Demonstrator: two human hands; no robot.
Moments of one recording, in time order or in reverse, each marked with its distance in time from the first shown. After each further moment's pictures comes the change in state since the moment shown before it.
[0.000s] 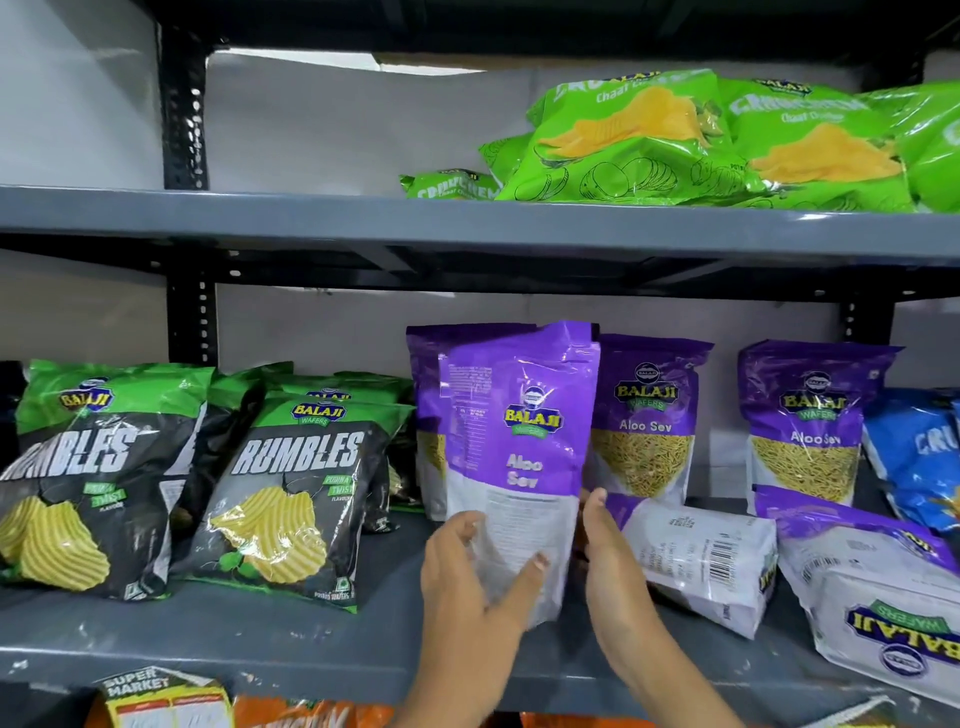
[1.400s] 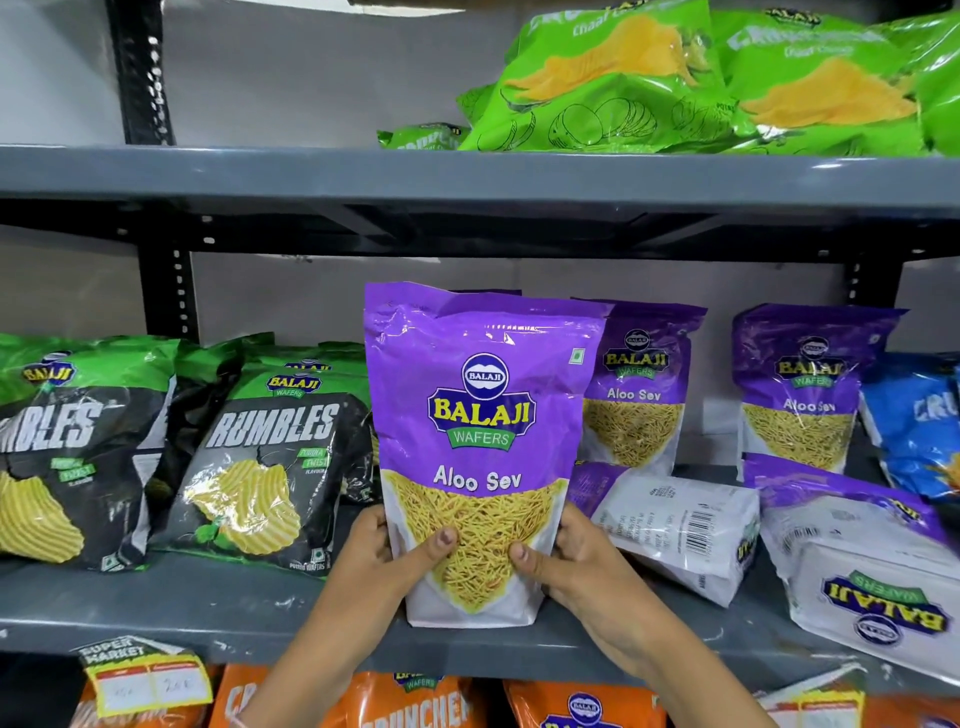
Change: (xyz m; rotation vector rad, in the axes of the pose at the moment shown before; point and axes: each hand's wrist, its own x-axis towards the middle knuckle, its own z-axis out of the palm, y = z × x) left_hand 0.015 0.010 -0.055 -0.237 -0.183 -0.366; right_hand -0.014 0.005 -0.036 -0.032 -0.469 0.090
